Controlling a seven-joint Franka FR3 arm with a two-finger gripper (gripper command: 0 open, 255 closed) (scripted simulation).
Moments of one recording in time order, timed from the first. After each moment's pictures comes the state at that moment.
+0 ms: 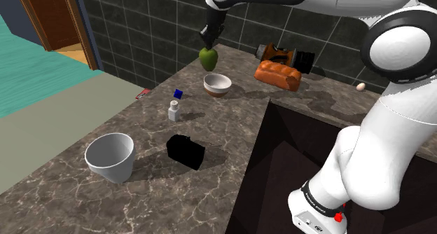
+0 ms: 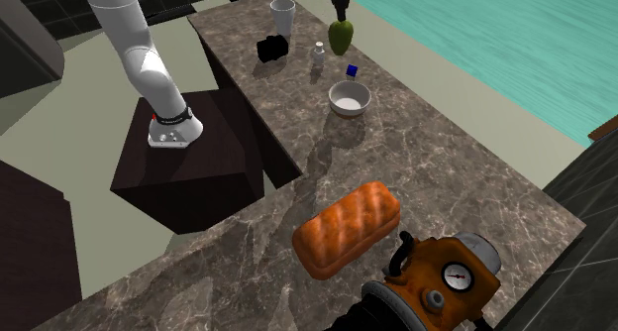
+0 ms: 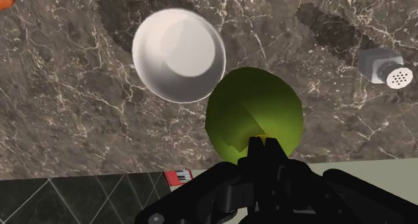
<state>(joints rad) 0.43 0.13 -0.36 -1.60 -0.07 1.94 -0.07</state>
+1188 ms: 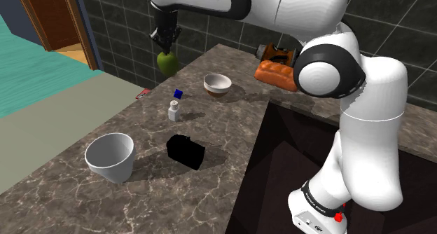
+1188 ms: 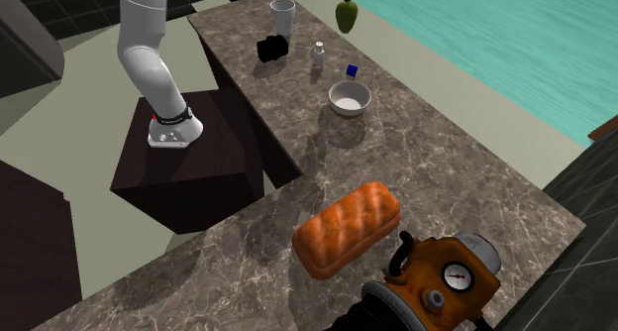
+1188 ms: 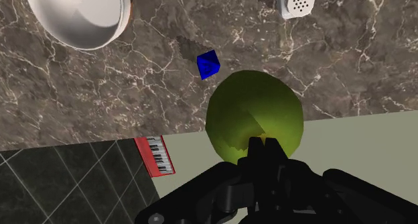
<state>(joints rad) 0.51 0.51 -0.28 -1.10 -0.02 1.78 0.12</state>
